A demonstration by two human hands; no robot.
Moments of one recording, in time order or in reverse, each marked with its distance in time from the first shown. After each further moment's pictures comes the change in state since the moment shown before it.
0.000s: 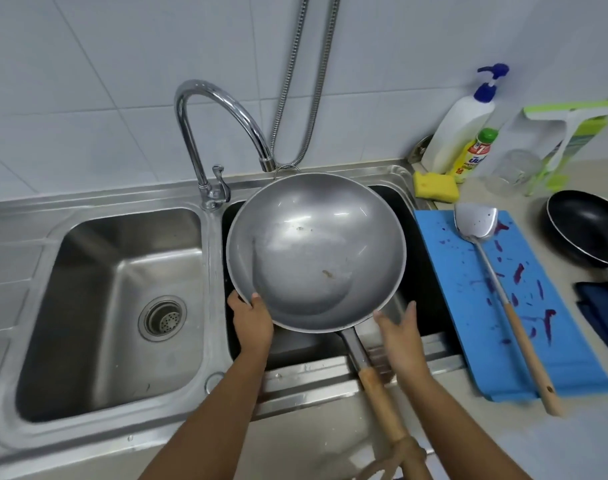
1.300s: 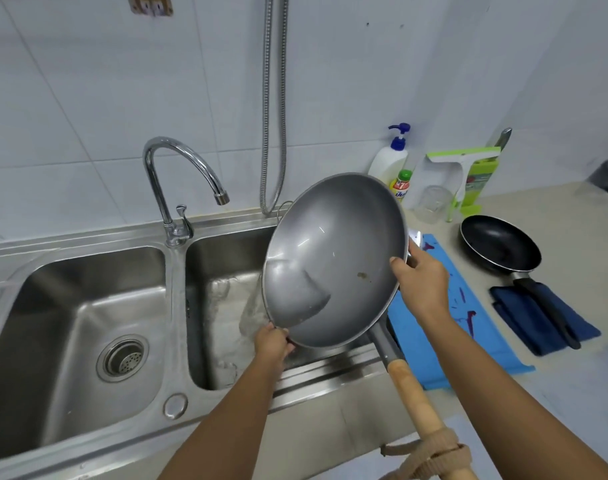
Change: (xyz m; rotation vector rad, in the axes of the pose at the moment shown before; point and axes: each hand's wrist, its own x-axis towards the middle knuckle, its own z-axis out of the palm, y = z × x) left_hand -0.062 0.001 0.076 -0.294 -0.385 -0.403; right_hand -0.016 -0.107 -0.119 -0.141 0.289 -0.530
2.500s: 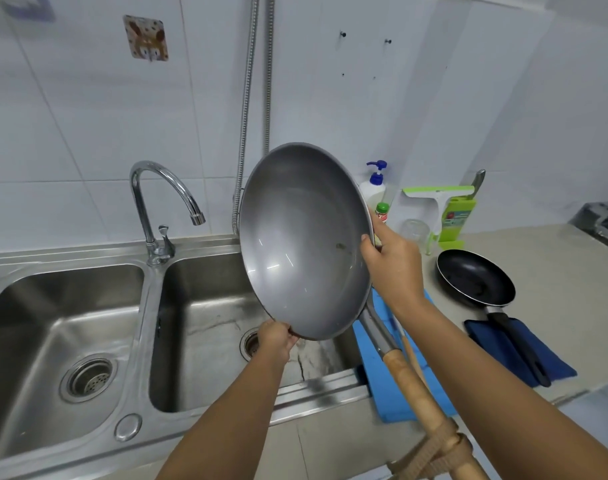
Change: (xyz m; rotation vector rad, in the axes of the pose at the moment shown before) left_hand 0.000 0.011 0.088 -0.277 -0.089 0.063; right_hand 0.035 -0.045 -0.030 -0.199 0.049 -0.496
